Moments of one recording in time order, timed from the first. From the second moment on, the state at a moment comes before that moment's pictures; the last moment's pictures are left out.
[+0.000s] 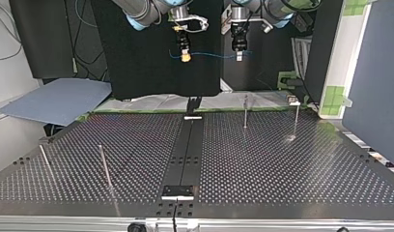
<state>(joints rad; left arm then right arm) -0.54 -2.09 -2.41 -1.92 -2.13 -1.62 2.51 -0.89 1.97 -0.87 2.00 1.51</state>
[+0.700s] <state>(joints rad) -0.42 -1.94 -2.48 -1.93 -2.05 -1.71 2.47 -1.01 1.94 -0.89 1.97 1.64</state>
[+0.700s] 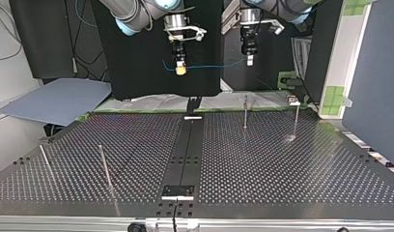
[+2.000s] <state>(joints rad) -0.29 -2.22 -2.34 -1.75 -1.99 -1.73 2.39 -0.67 1.68 -0.86 1.82 1.67</state>
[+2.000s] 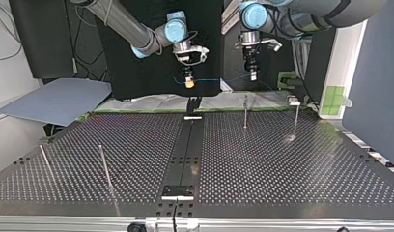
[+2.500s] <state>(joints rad) -0.16 -2.31 -2.26 -1.76 -1.86 -1.80 2.35 -0.53 1.54 -0.77 1.81 1.66</state>
